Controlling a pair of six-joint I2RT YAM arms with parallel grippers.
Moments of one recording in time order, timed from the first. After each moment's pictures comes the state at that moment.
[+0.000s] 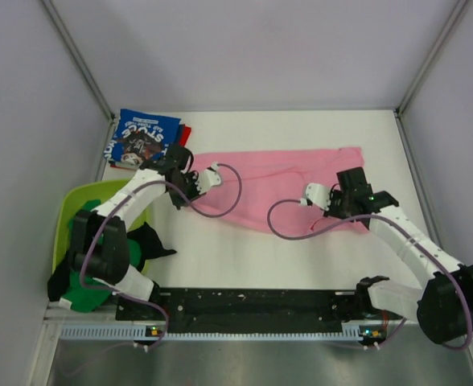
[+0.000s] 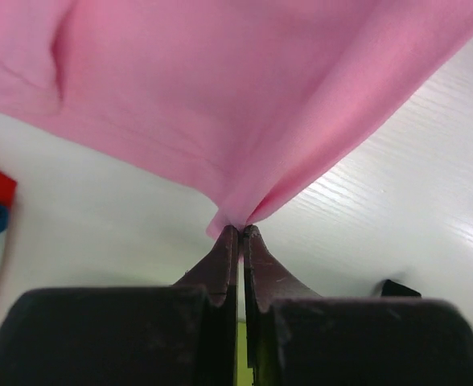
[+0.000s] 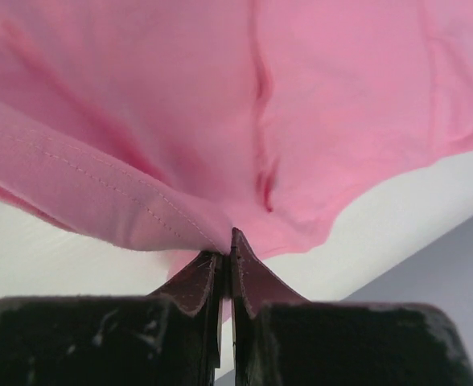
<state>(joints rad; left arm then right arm) -0.29 1.54 1.09 -0.79 0.21 0.88 0.34 1.11 0.75 -0.70 0.03 -0.99</state>
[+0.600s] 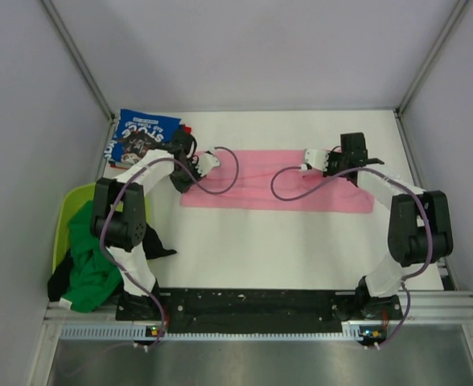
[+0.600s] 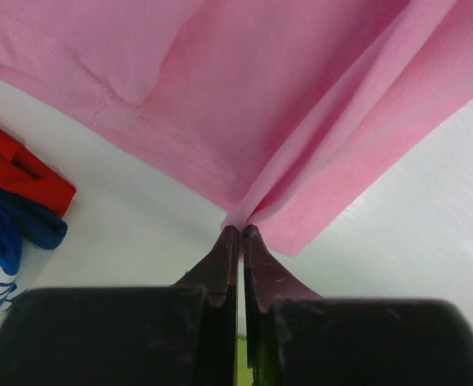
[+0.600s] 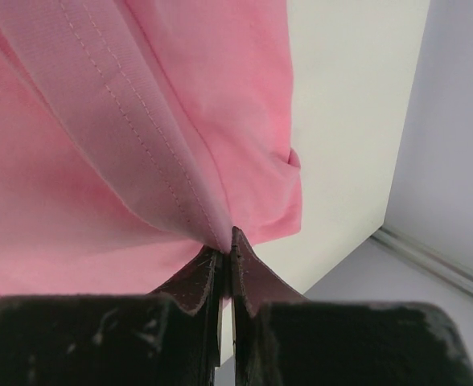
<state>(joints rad) -0.23 1.84 1.35 -0.75 0.10 0.78 0.13 1.63 1.04 -0.24 -0.07 -1.32</state>
